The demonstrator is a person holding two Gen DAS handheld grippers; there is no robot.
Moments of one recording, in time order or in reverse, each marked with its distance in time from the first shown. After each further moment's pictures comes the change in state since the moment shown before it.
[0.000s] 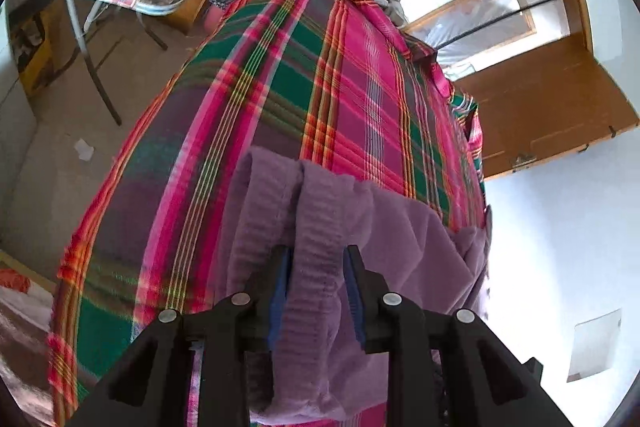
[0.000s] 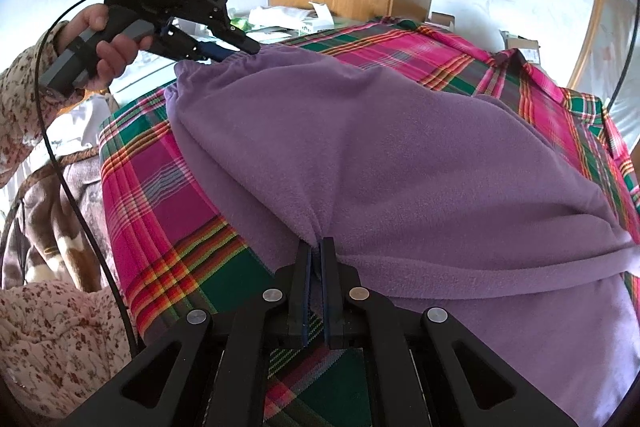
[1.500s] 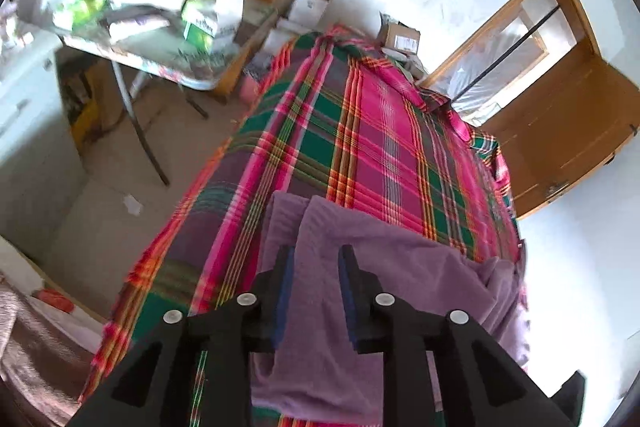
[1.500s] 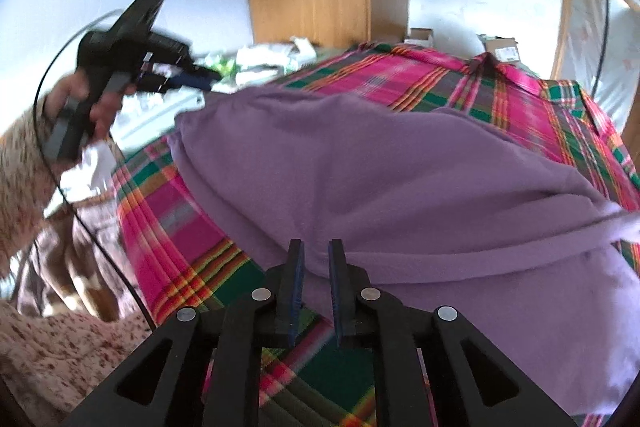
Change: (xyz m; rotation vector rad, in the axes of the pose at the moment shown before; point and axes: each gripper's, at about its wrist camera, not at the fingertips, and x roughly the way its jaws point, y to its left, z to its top) left arm -0.045 -0.031 -0.033 0.100 -0.278 0.211; right arm -0.048 -0.033 -0.014 0.174 -0.149 0.001
